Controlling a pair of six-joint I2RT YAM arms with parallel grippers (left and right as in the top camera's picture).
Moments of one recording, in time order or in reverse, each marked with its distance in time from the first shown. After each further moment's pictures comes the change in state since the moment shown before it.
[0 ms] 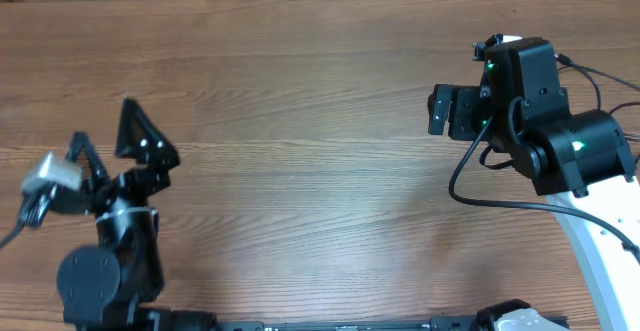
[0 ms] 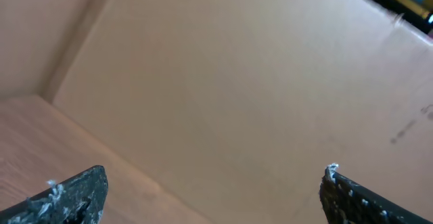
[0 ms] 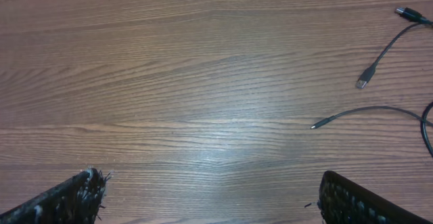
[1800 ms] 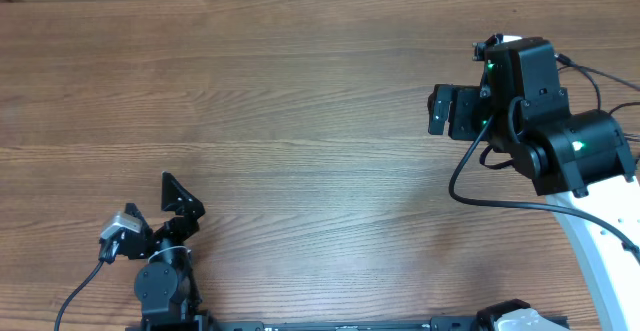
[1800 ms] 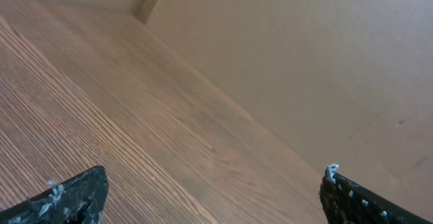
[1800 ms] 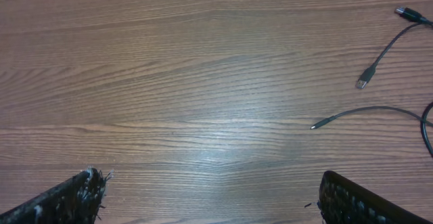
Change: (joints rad) left arm 0.169 -0.484 -0.752 0.046 0.050 -0.045; right arm 0.000 0.000 0.000 0.000 0.000 -0.001
